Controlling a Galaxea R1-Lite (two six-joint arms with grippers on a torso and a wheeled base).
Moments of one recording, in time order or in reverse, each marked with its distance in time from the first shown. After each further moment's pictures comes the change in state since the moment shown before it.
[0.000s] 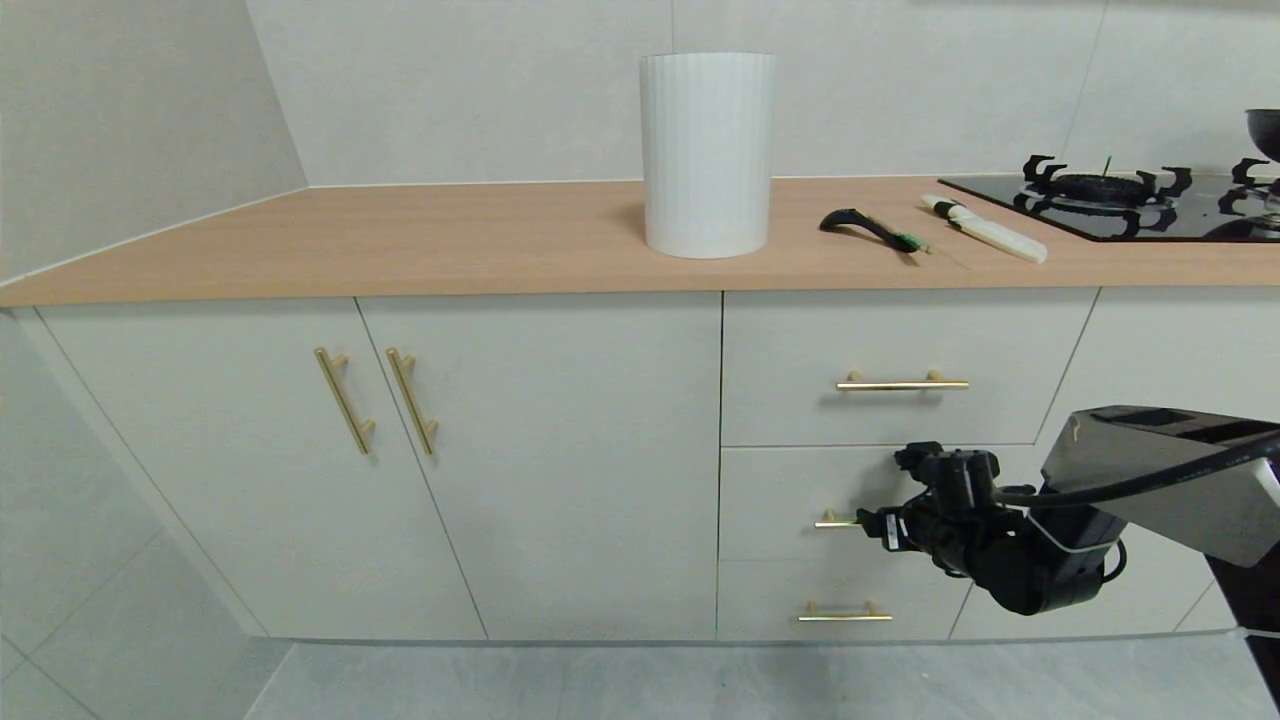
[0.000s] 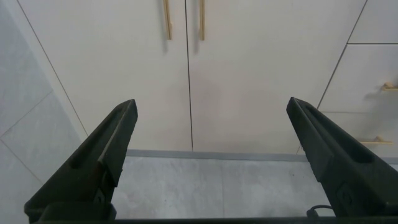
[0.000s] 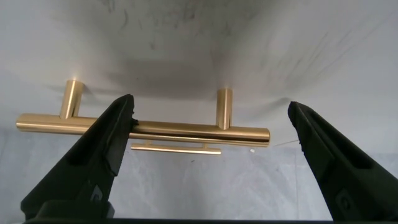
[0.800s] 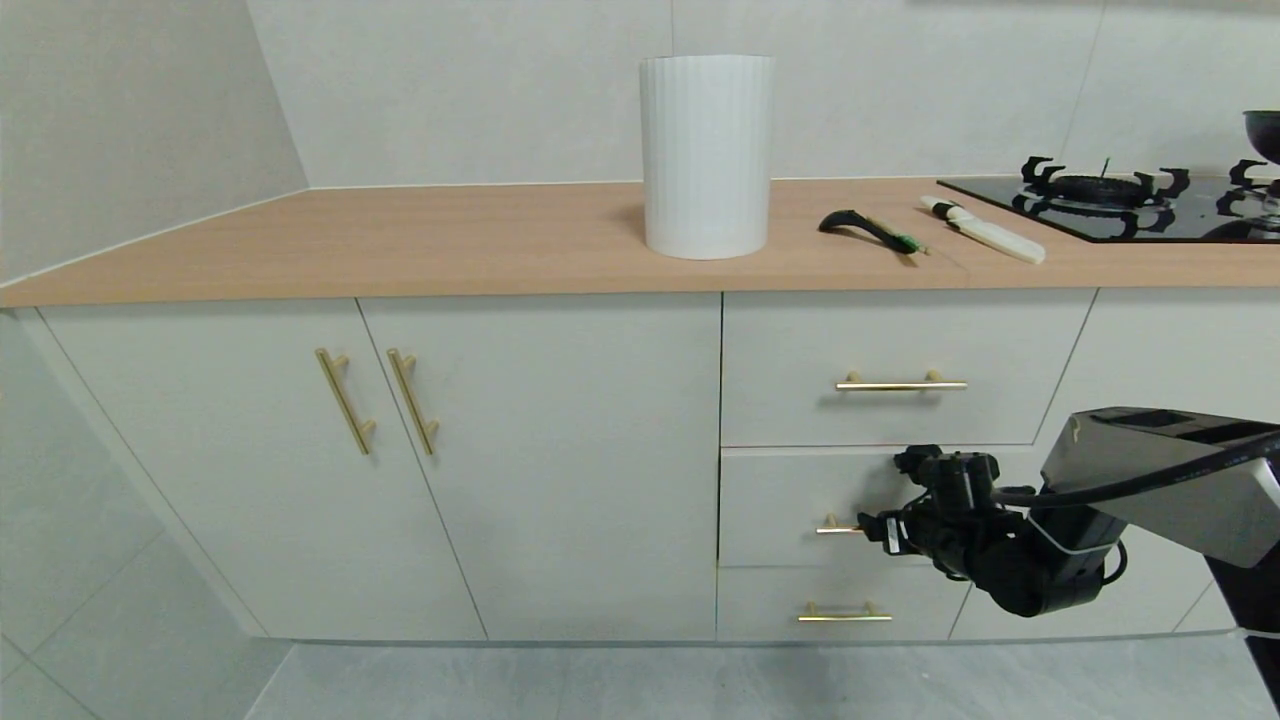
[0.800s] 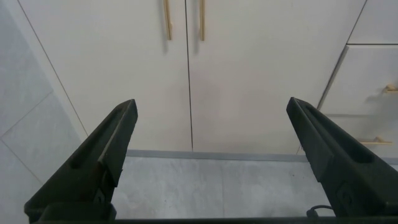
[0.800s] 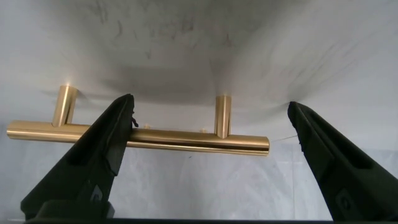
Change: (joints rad) left arm 0.000 0.000 0.000 0.000 0.000 0.000; right arm 0.002 0.011 0.004 0.007 -0.002 -0.008
